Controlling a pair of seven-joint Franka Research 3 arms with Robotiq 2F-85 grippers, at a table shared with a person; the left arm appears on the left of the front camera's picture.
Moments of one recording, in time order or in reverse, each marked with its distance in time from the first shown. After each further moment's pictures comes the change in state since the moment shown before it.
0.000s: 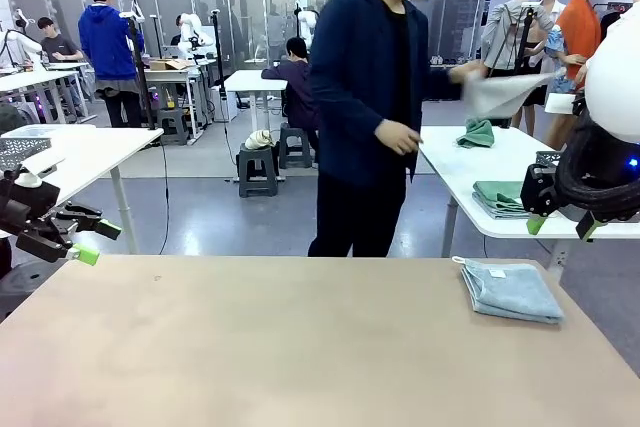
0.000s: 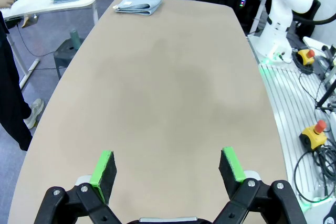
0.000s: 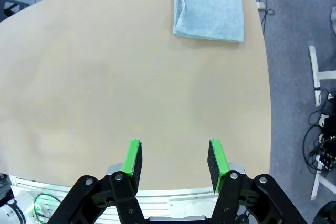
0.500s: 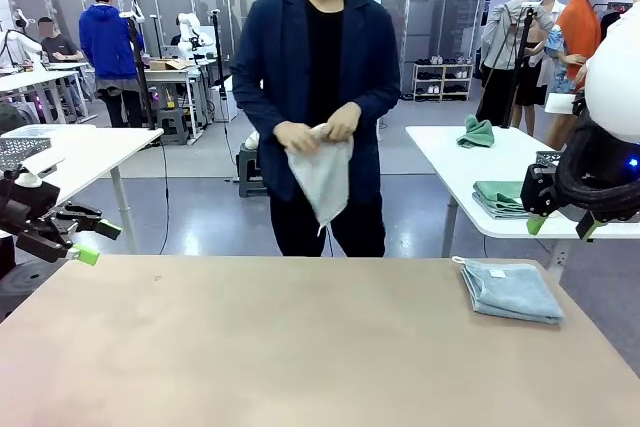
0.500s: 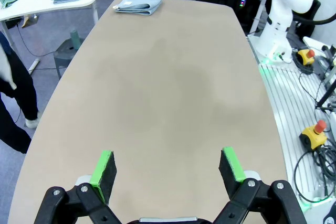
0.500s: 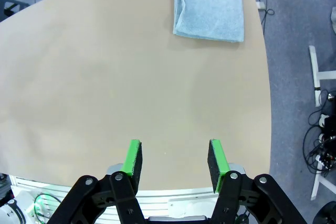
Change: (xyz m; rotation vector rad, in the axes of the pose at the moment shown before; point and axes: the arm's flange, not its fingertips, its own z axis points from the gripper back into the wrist) left arm 0.000 0.000 0.000 0.000 0.000 0.000; right arm 0.000 0.000 0.000 0.000 0.000 0.000
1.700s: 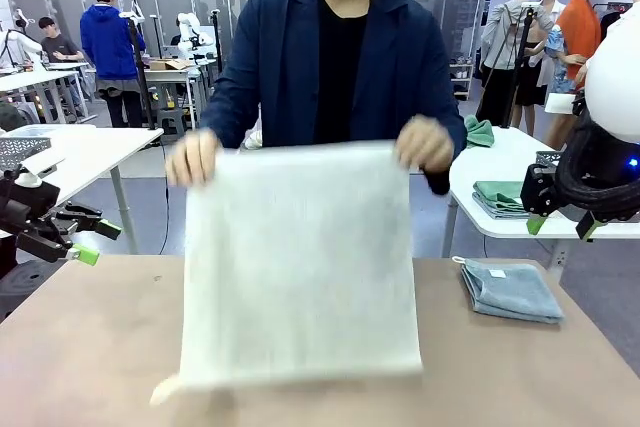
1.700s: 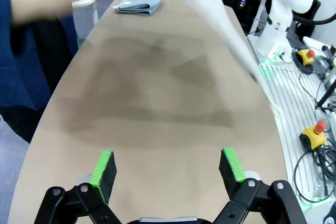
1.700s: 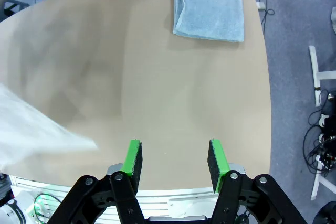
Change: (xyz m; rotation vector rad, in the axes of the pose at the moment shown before) left arm 0.000 0.000 0.000 0.000 0.000 0.000; right arm 0.000 0.000 0.000 0.000 0.000 0.000
